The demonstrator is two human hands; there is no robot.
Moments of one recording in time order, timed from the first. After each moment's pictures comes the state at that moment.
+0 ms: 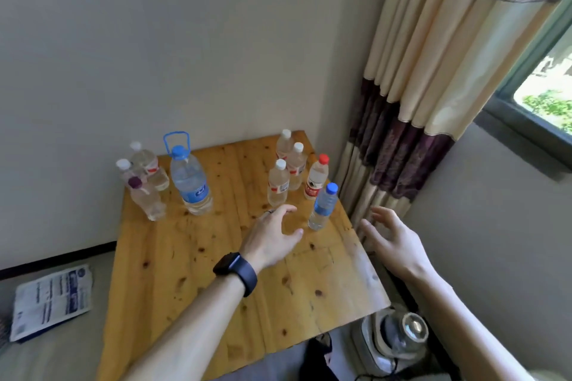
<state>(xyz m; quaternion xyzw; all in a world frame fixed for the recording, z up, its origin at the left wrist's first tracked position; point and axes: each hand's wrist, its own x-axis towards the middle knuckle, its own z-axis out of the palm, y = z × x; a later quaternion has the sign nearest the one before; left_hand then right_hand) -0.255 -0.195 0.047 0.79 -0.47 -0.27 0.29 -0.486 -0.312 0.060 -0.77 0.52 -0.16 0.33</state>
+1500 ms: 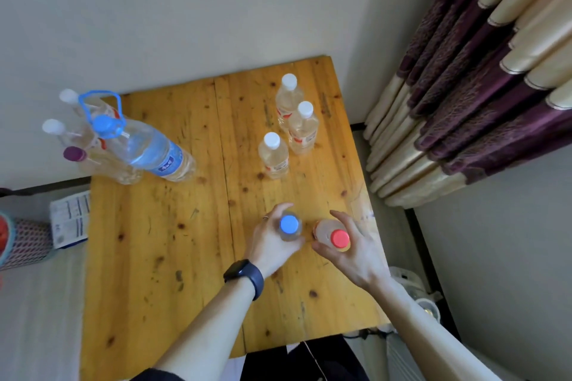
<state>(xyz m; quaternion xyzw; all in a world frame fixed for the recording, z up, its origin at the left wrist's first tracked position) -0.239 -0.319 -0.112 0.84 -0.27 -0.37 0.28 -0.404 -0.435 -0.110 -0.76 0.44 0.01 0.48</state>
